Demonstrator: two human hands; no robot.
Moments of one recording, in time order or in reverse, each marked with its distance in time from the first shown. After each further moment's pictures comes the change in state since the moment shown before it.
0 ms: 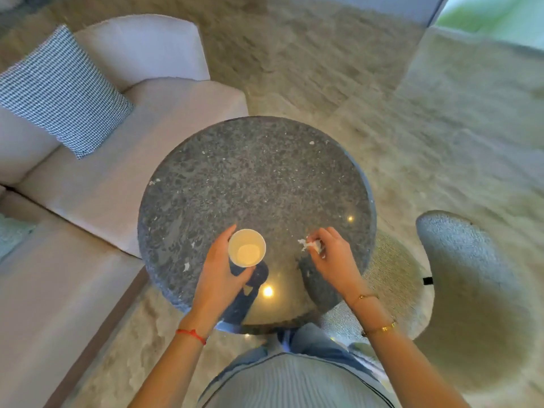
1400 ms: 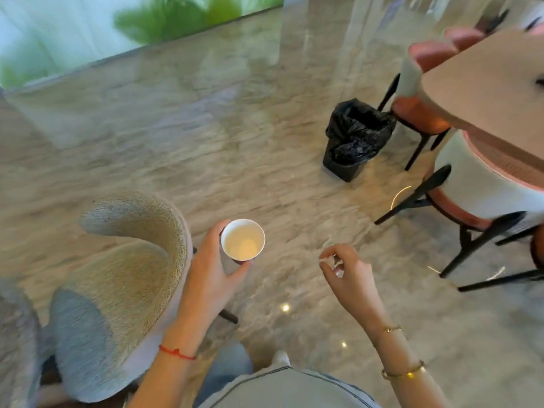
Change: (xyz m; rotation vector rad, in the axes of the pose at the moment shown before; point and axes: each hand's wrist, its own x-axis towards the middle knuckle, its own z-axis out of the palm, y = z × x) left_hand -0.399 0.289 0.365 -0.013 -0.880 0.959; right_hand -0.674 0.171 -0.198 0.073 1.078 0.887
